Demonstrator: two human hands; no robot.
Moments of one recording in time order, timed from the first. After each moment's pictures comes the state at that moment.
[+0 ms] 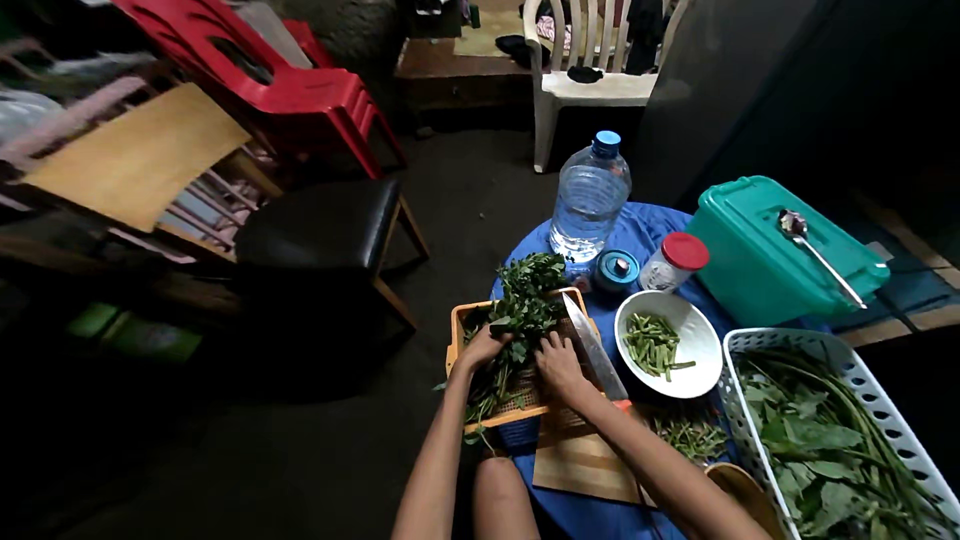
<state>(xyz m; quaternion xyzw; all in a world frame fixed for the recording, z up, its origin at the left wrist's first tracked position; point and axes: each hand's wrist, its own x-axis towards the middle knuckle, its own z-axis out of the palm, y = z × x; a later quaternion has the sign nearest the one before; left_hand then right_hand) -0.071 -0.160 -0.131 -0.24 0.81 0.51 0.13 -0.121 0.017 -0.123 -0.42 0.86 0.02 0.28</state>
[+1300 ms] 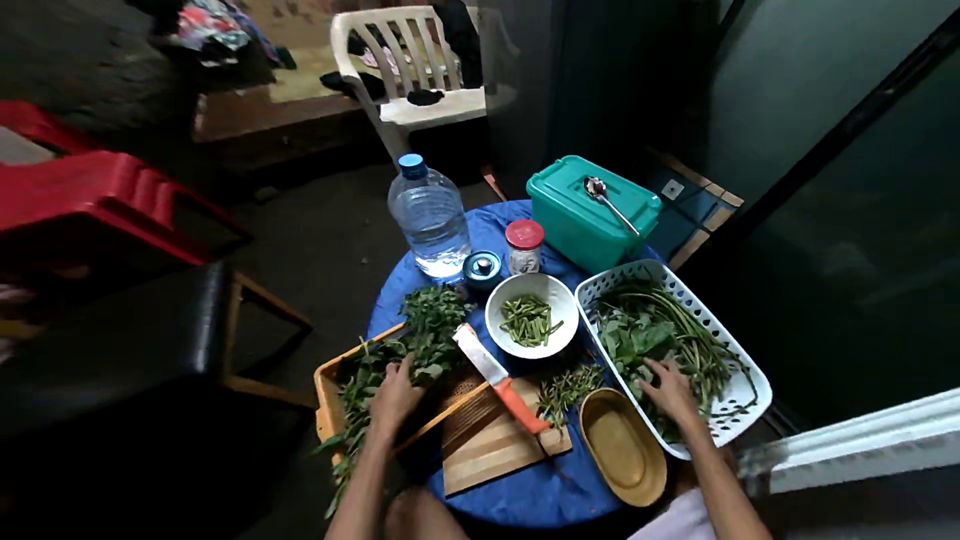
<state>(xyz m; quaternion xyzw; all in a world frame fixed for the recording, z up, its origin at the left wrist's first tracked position) -0.068 -0.062 -0.114 -0.22 0.94 0.21 0.14 -0.076 0.444 -0.142 0.16 0.94 -0.27 0.17</state>
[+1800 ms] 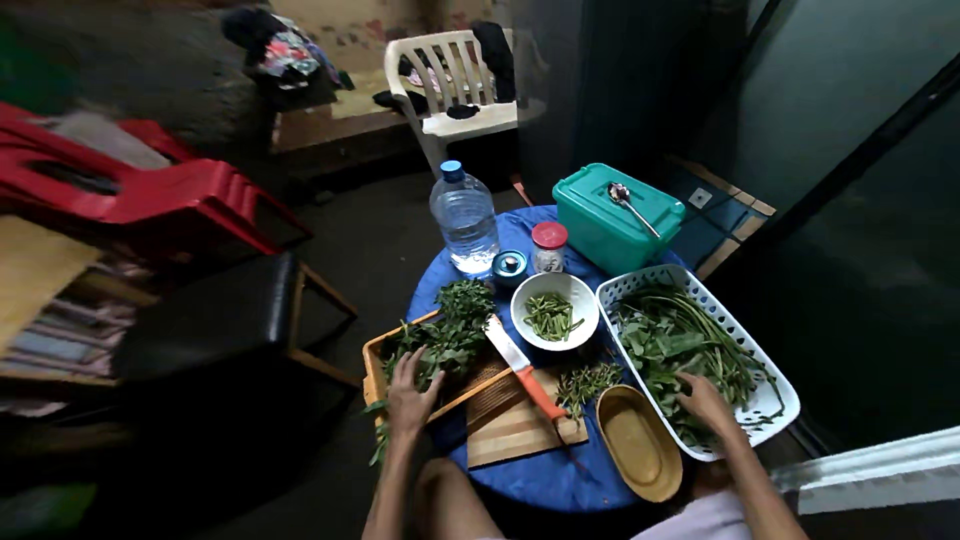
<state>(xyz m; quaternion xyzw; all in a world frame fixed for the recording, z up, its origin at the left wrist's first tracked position) 0.004 -0.064 -0.113 -0.16 0.92 0.32 -0.18 -0.069 0.465 -0.131 0.13 0.94 -0.23 0.23</state>
